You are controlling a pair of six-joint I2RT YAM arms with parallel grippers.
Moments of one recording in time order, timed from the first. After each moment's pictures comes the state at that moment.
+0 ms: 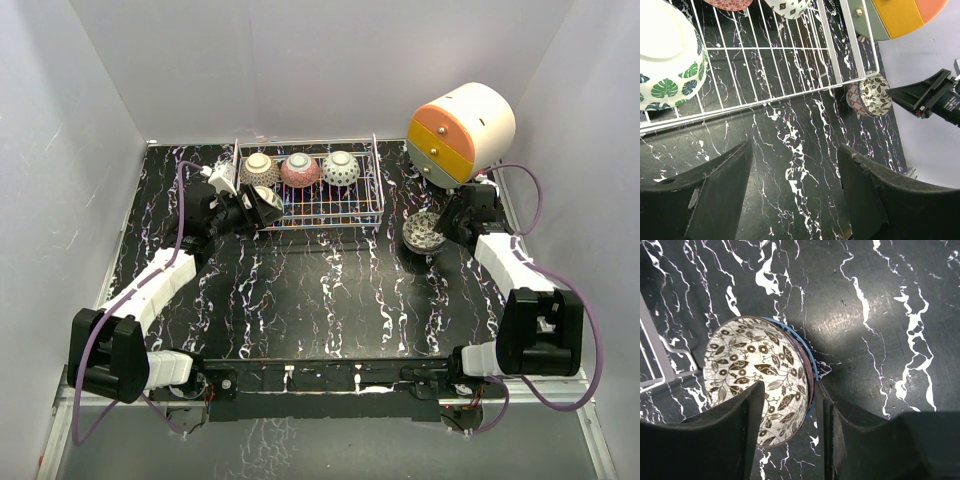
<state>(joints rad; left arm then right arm) -0.25 1.27 0.82 0.05 0.42 -0.61 -0.06 1.38 0.85 -0.26 0.04 0.41</state>
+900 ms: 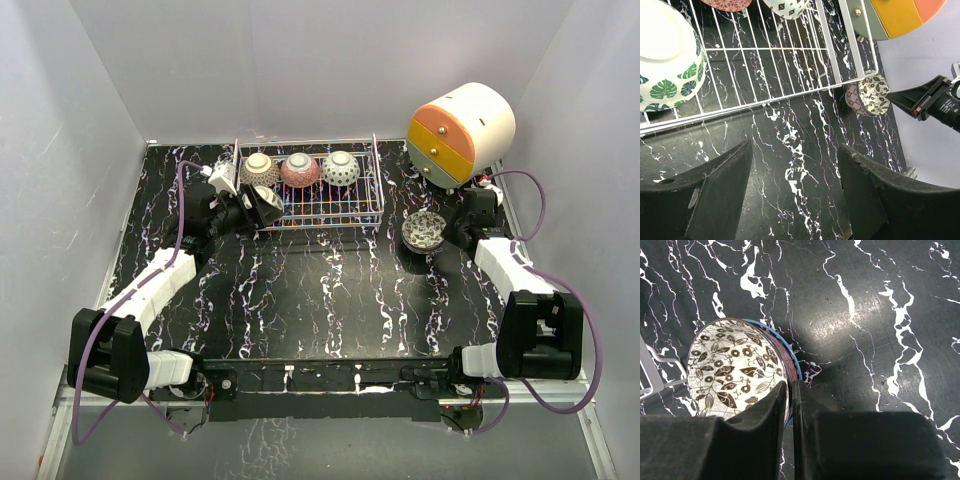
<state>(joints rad) -0.25 1.27 0.82 0.05 0.42 -0.61 -0.06 1.34 0.81 -0.23 0.08 0.45</state>
